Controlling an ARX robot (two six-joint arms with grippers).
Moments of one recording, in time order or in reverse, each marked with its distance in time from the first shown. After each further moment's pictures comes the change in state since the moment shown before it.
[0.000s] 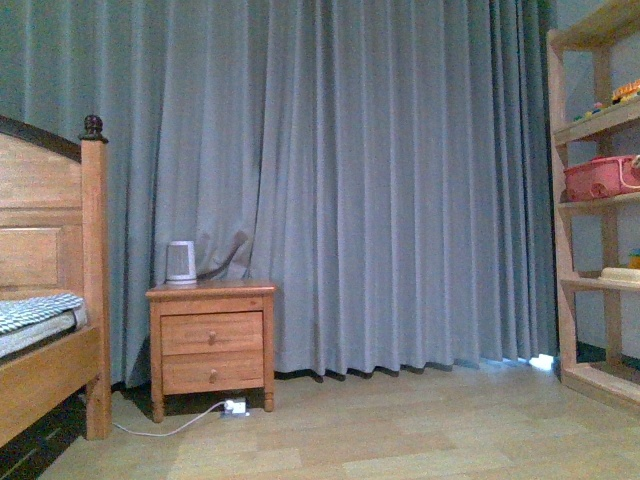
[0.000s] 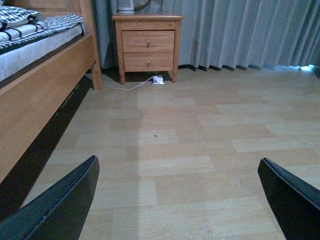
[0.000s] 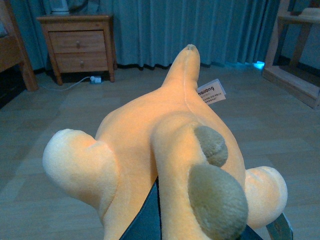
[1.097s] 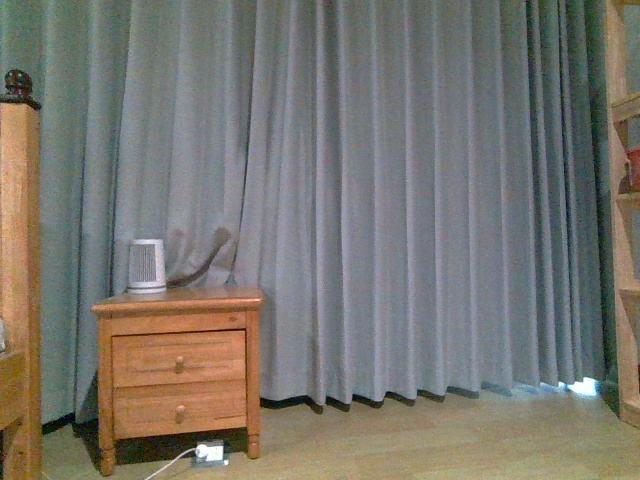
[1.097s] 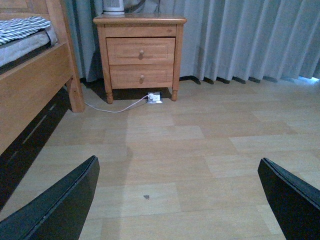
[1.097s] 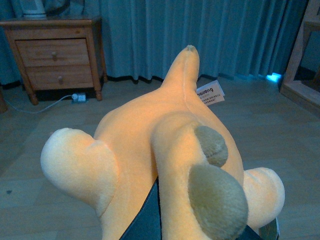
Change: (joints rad) left arm 0.000 0.000 0.000 0.000 0.000 0.000; right arm 0.000 0.000 0.000 0.000 0.000 0.000
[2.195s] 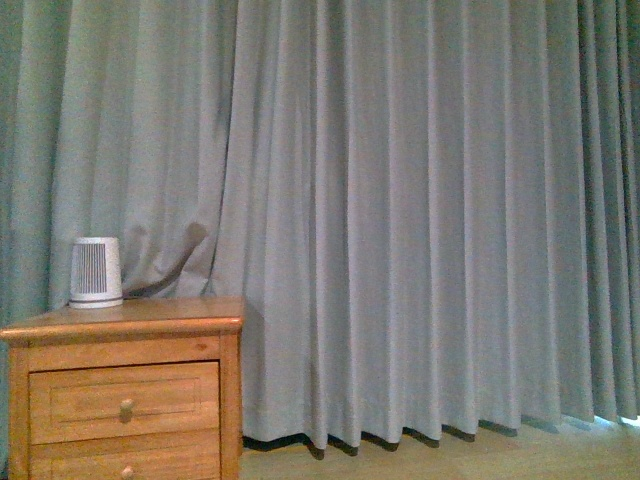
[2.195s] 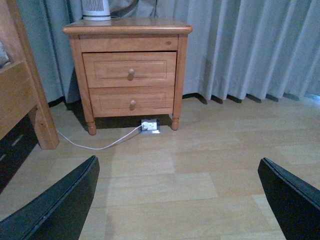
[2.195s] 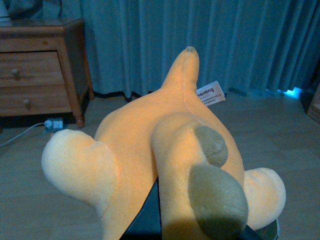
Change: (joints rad) left arm 0.000 0.000 0.000 0.000 0.000 0.000; right arm 0.000 0.000 0.000 0.000 0.000 0.000
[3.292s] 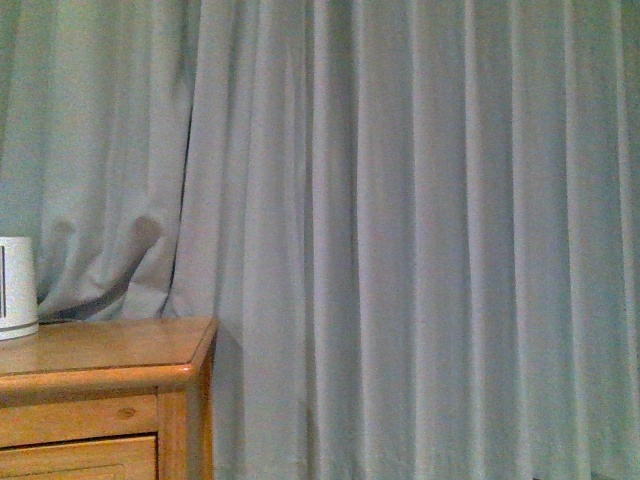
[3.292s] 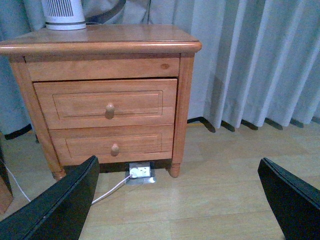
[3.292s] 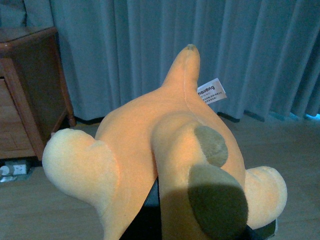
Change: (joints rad) left arm 0.000 0.000 0.000 0.000 0.000 0.000; right arm 0.000 0.000 0.000 0.000 0.000 0.000
